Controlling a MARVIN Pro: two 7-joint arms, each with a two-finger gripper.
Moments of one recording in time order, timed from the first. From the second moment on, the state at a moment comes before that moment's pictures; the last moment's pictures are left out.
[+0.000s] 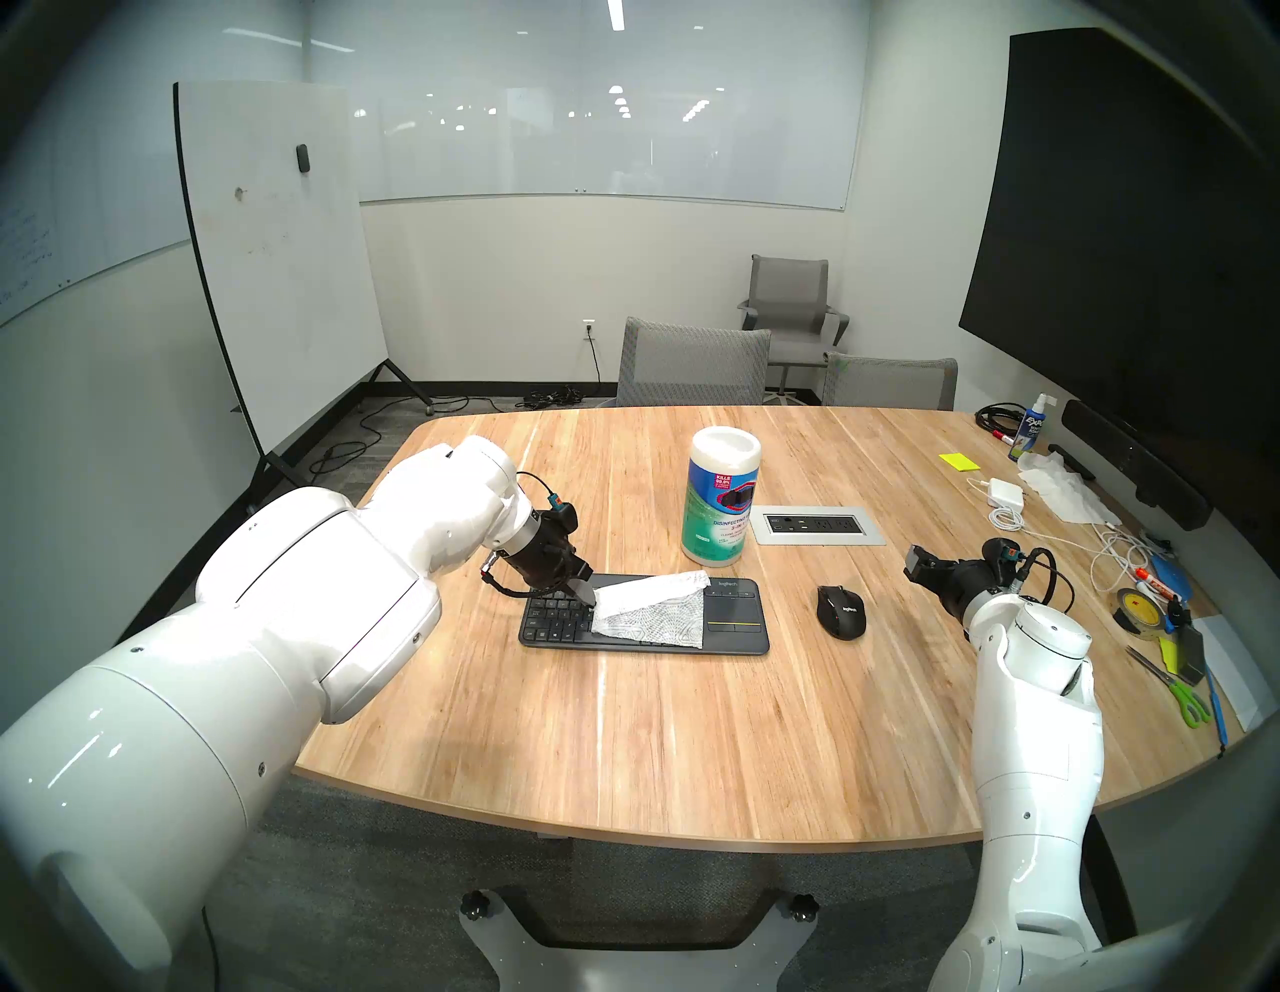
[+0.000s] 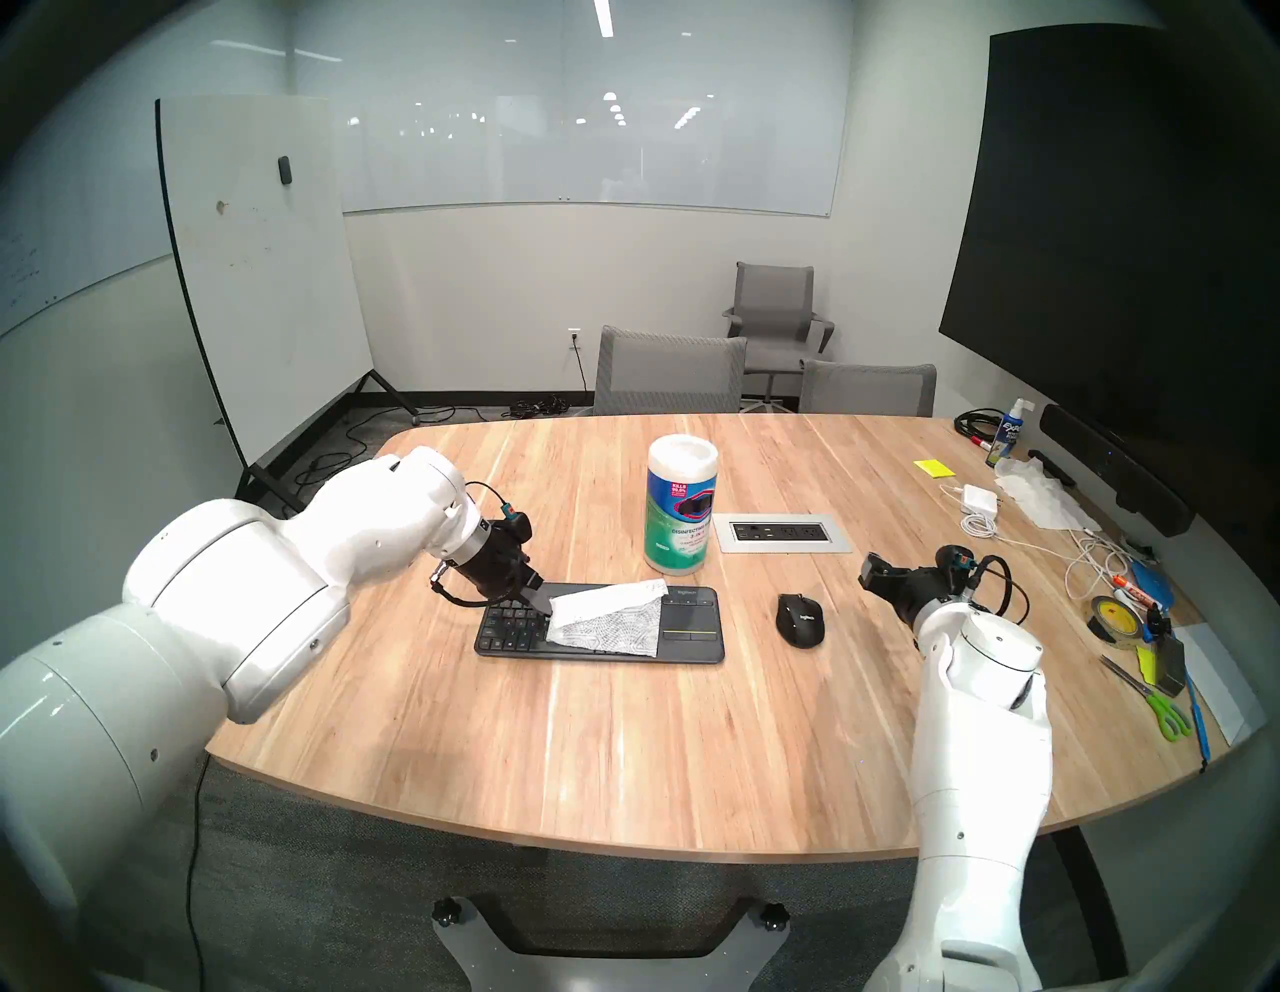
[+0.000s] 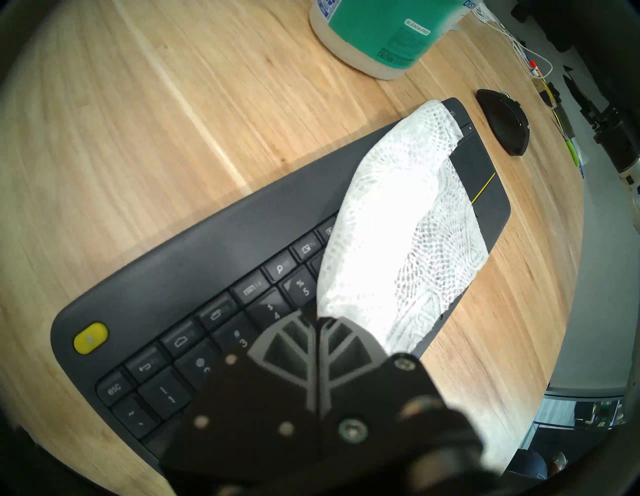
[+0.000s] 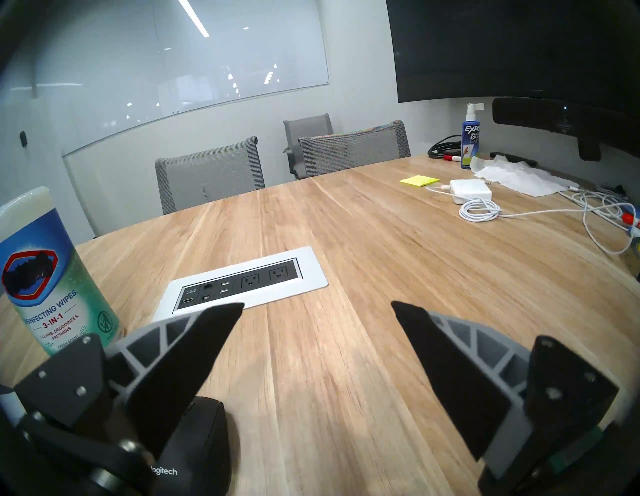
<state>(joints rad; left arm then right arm) 0.37 -1.47 -0.76 -0.10 -0.18 0.72 -1.11 -1.38 -1.46 2.02 -1.50 0.10 0.44 0.25</state>
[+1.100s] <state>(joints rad) 0.38 -1.45 -0.79 -0.10 -0.22 0.75 -1.08 -1.38 -1.45 2.02 -1.48 0.10 0.44 0.25</state>
